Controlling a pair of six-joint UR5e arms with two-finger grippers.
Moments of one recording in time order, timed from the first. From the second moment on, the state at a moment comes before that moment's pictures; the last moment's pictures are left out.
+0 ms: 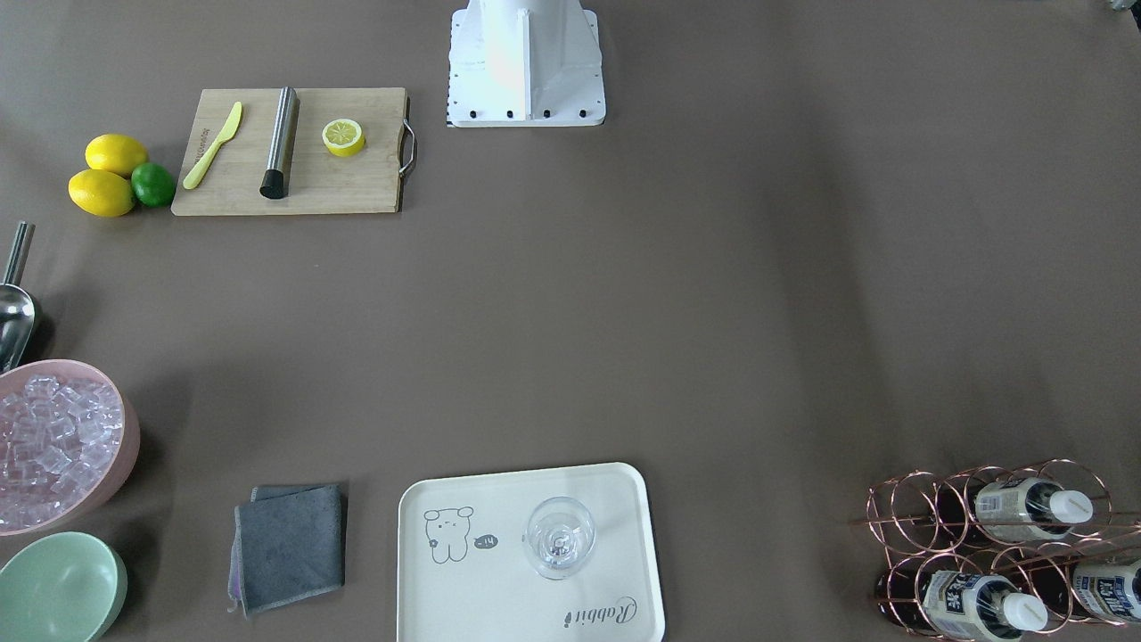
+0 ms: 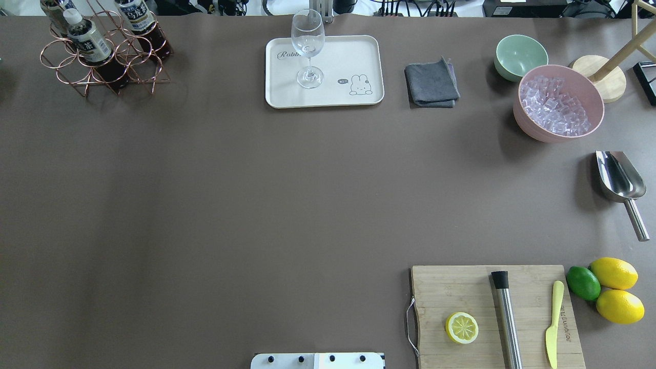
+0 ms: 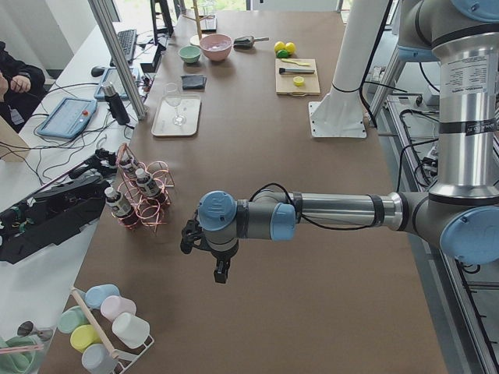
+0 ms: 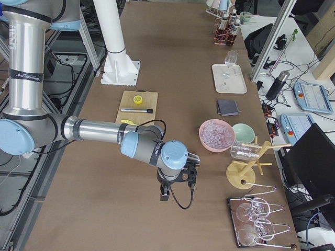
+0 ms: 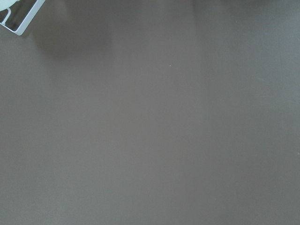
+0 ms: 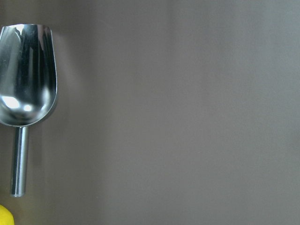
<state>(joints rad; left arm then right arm) -1.58 -1.49 -1.66 -1.59 -2.40 0.10 1.69 -1.70 1.67 -1.80 2.33 -0.29</state>
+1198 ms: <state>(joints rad) -1.58 -1.49 -1.66 -1.59 -2.40 0.10 1.69 -1.70 1.65 -1.80 2.32 -0.29</state>
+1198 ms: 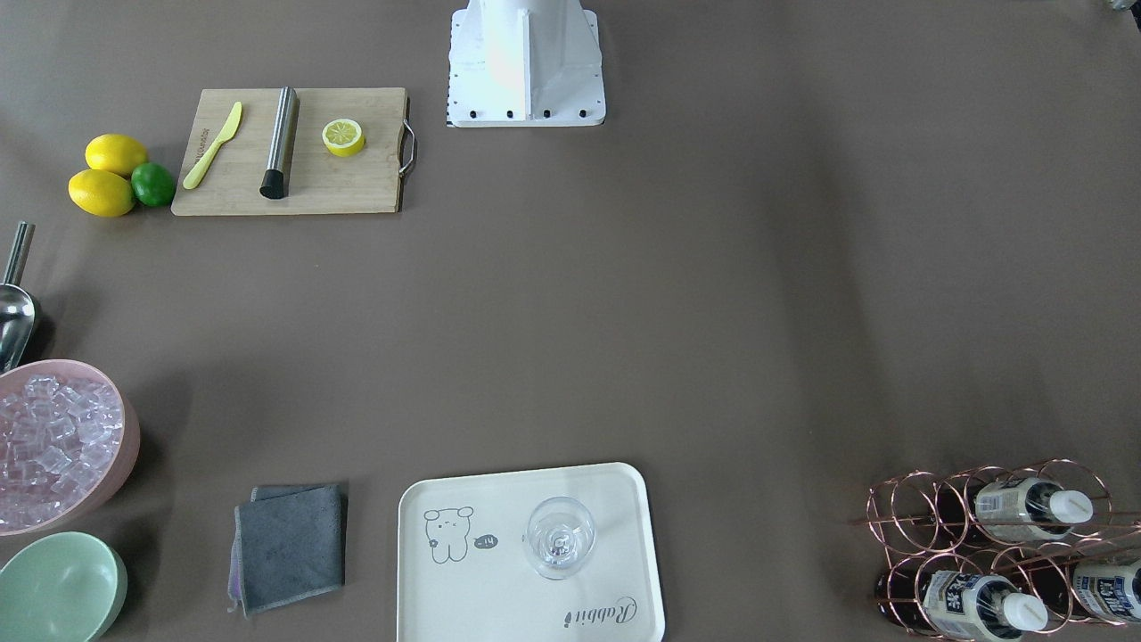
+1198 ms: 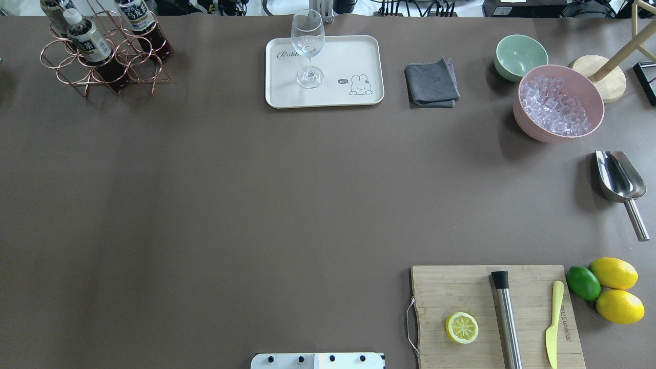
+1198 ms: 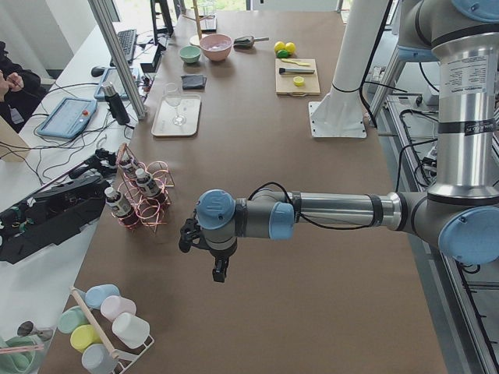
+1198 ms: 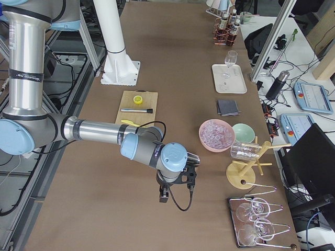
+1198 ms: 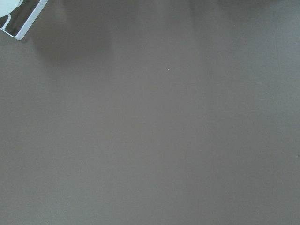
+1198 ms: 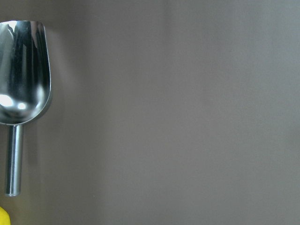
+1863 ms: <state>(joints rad) -1.58 -1.49 -1.66 -1.59 -2.38 0.10 1.70 -1.70 1.66 -1.80 2.34 -0.29</state>
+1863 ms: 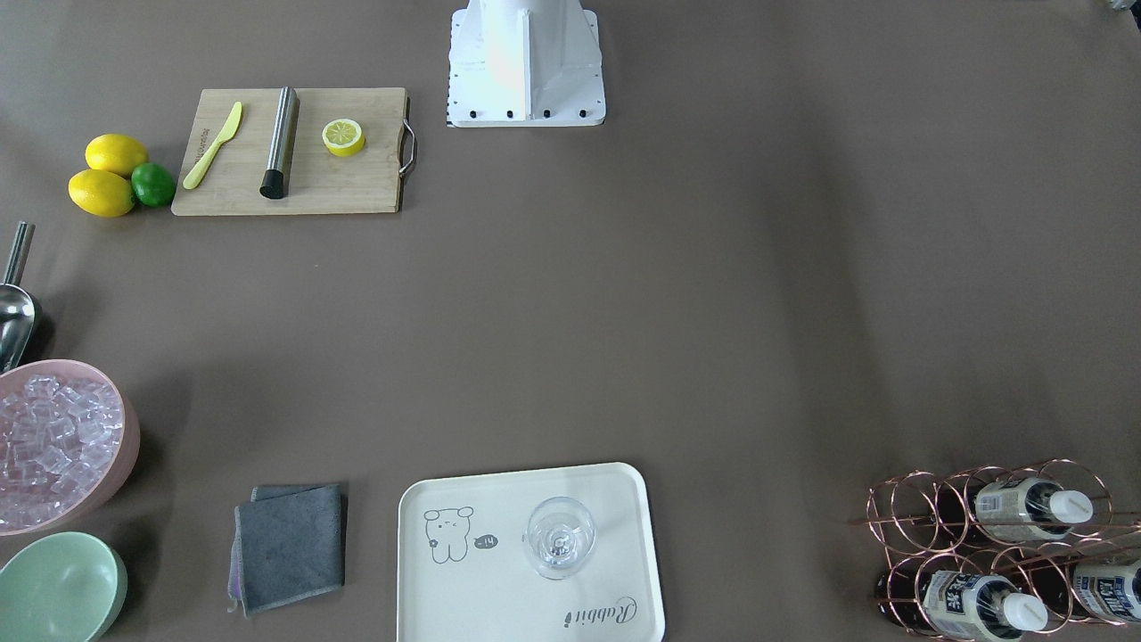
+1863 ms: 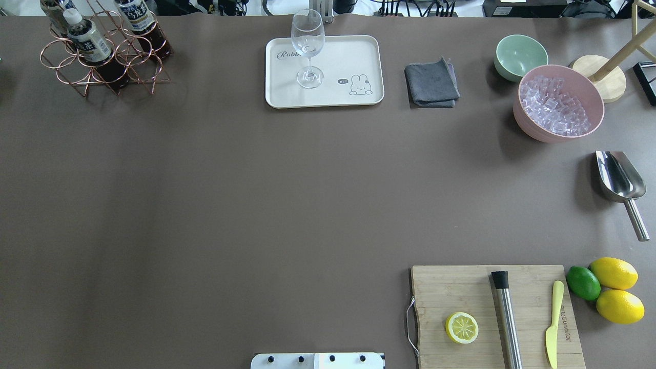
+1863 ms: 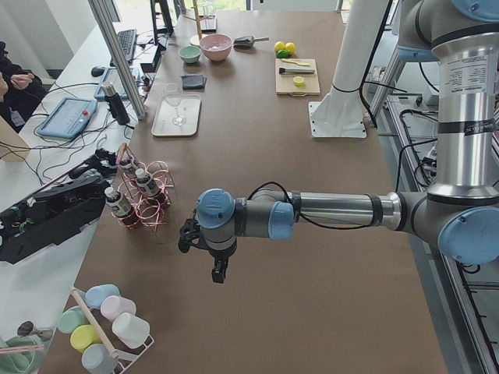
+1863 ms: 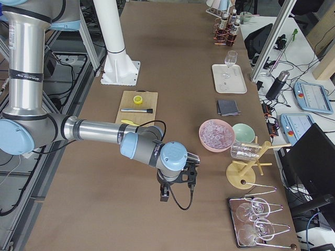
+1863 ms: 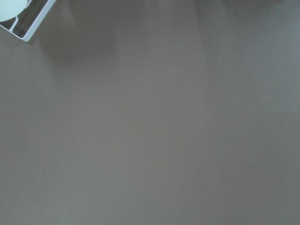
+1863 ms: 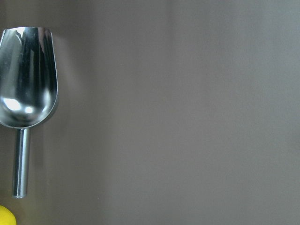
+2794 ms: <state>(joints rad) -1.58 -1.50 -1.67 -1.59 -2.38 0.10 1.70 -1.70 1.66 -1.80 2.34 -0.29</state>
